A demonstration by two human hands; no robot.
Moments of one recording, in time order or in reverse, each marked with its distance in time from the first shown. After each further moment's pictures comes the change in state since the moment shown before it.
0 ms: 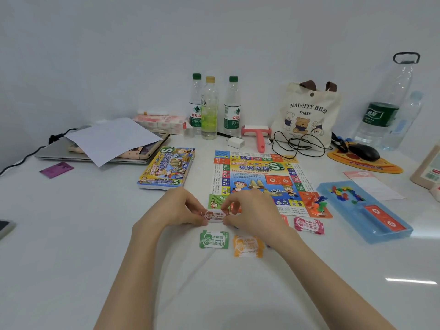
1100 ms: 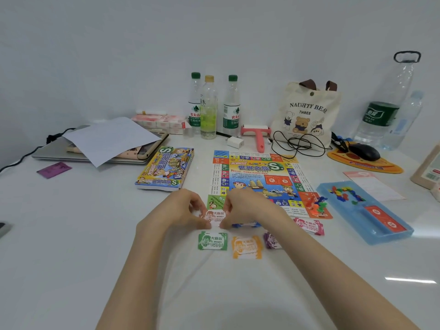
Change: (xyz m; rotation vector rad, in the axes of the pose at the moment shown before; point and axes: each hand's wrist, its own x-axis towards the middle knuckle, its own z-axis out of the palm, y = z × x) left_hand 0.011 -0.003 0.010 0.156 0.035 0.008; right_hand 0.033 -0.005 -0.005 -0.124 -0.414 0.060
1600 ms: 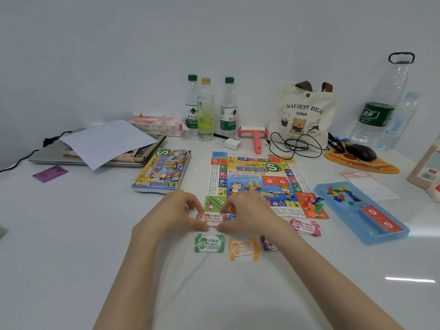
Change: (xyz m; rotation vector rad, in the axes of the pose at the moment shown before) left_hand -0.002 0.001 -0.002 0.034 0.032 -0.003; right_hand -0.017 0.013 0.017 0.089 0.196 -0.015
